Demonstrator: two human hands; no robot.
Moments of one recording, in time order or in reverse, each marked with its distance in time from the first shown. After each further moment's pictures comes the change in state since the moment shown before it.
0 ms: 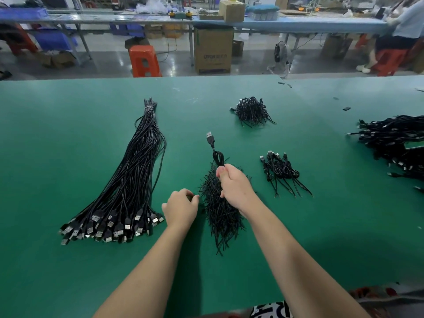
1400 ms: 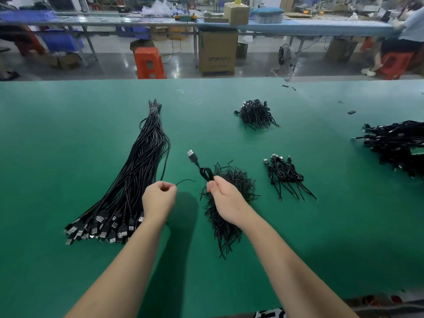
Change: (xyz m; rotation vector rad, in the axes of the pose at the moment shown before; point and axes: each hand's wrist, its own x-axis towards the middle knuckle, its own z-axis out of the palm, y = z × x) left_hand 0.006 -0.010 -0.073 -0.507 0.091 -0.169; right_hand -0.013 0.006 0.020 -0.066 -0.188 -0.095
